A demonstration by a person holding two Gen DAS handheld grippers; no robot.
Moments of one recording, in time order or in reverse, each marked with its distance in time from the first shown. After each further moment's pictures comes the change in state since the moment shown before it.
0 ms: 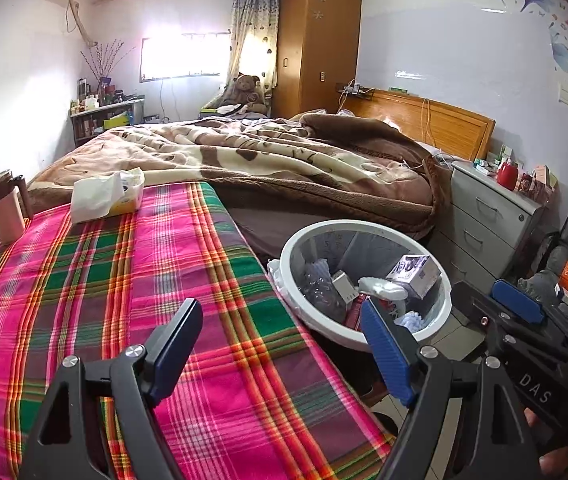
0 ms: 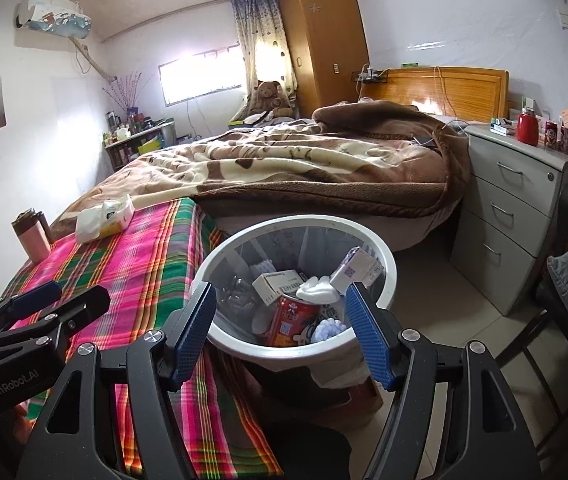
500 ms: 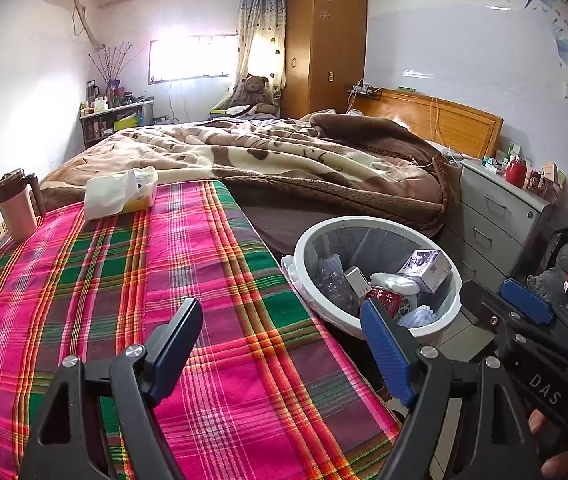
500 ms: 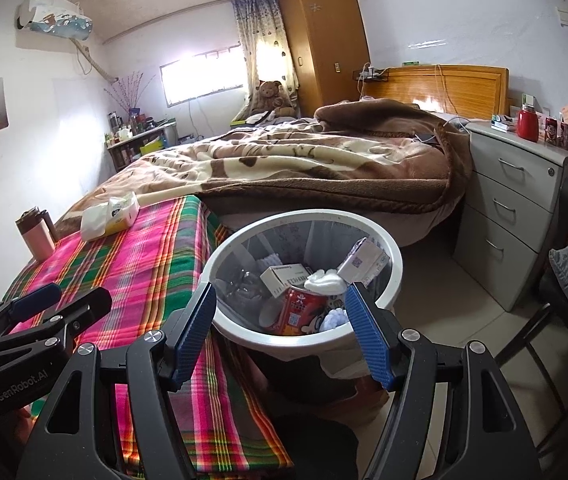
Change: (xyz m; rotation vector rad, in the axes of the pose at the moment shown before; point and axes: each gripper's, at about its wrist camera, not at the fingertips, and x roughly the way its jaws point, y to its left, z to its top) left arm -0.005 0.003 -0.007 -0.001 -0.005 0.035; right arm -0.004 0.007 -0.007 0.001 -0.004 0.003
